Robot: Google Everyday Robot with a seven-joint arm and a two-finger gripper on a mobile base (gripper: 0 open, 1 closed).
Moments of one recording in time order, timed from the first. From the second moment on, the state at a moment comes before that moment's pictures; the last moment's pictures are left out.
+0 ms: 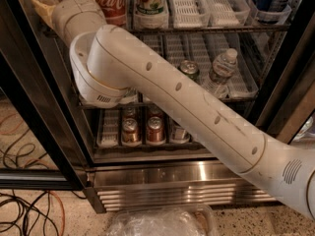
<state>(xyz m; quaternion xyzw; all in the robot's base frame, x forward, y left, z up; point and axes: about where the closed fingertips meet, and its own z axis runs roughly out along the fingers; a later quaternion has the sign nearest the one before) 0.647 0.187 1.072 -0.18 0.62 0.17 0.75</state>
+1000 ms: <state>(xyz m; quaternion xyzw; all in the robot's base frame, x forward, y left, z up) 0.651 0.187 1.071 -0.18 0.61 0.17 0.75</state>
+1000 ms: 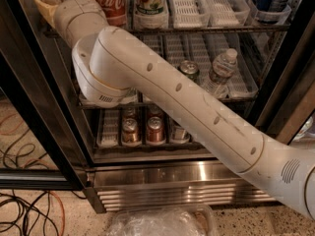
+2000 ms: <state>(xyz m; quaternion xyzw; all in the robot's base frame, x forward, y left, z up) 0.651 0.187 1.071 -0.18 0.61 0.17 0.75</state>
